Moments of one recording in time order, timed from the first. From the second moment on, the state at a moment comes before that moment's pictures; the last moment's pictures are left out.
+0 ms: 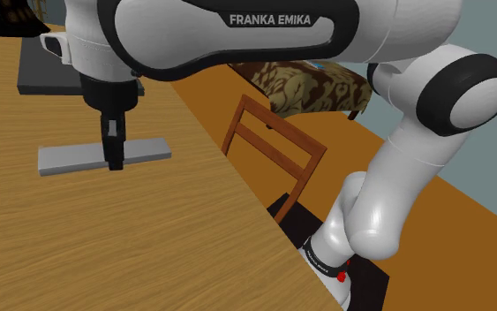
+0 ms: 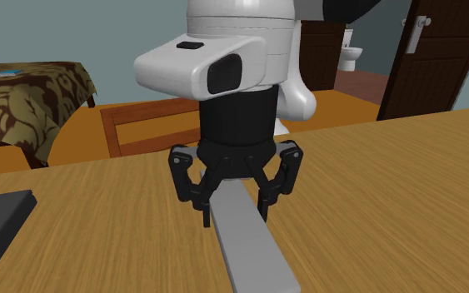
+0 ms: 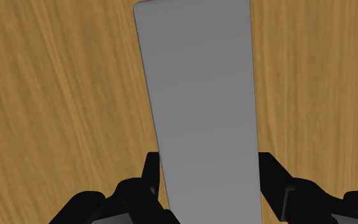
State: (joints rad) arm 0.41 0.08 0.36 -1.76 -0.05 1.85 -0.36
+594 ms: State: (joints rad) arm 0.41 0.08 0.36 -1.65 -0.05 1.73 -0.36
